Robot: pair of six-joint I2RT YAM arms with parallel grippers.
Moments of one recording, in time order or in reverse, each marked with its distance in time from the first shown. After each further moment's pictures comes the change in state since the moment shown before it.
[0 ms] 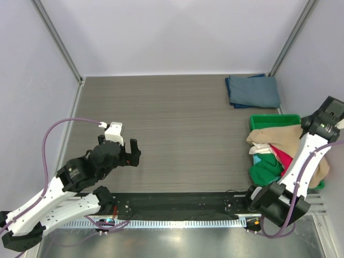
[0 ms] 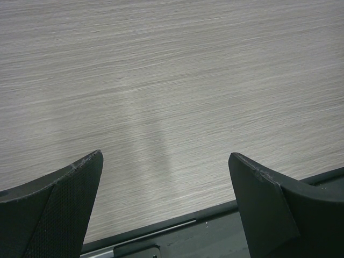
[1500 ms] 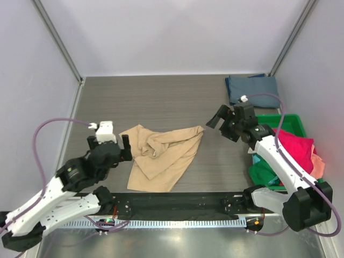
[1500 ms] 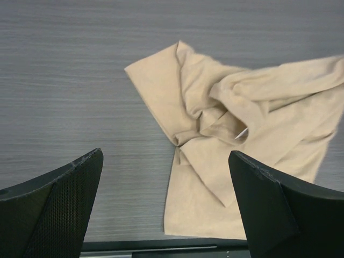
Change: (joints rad) left arm 0.000 -0.056 0.006 -0.066 -0.248 -0.076; right arm 0.943 -0.015 -0.308 0.221 -0.280 0.158
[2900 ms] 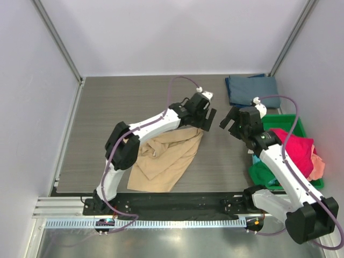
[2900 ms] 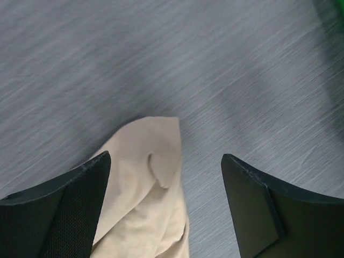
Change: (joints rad) left arm 0.072 1.519 0.919 0.454 0.672 0.257; right arm 0.036 -0.105 -0.022 -0.018 0.337 -0.063
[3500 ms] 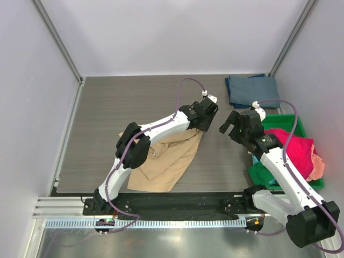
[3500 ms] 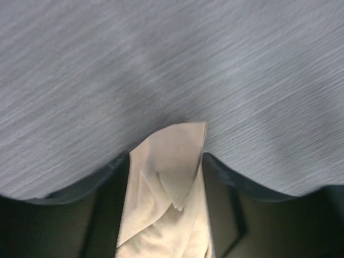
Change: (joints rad) left arm -0.065 0.157 0.144 -0.113 -0.222 0.032; right arm -0.008 -0.050 -0.027 -0.051 -0.040 -0.001
